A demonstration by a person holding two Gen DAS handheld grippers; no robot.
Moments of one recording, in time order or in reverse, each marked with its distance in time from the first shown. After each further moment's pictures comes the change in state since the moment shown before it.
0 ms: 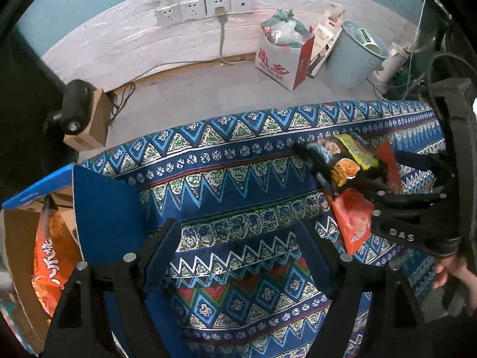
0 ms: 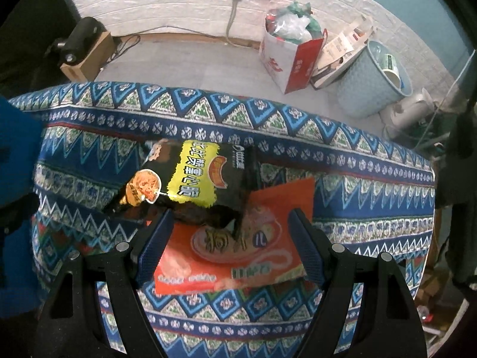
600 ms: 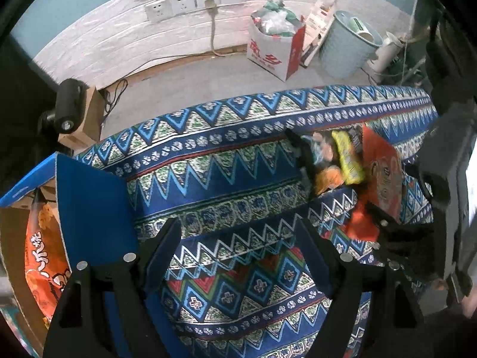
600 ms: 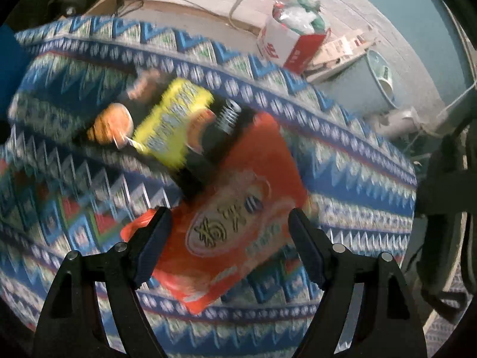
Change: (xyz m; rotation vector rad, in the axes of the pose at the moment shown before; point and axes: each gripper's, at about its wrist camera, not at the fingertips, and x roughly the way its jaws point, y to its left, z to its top) left arm 0.005 -0.015 -0.012 0.046 0.032 -0.006; right arm 0.013 0.008 -0.059 -0.134 0.079 -0.146
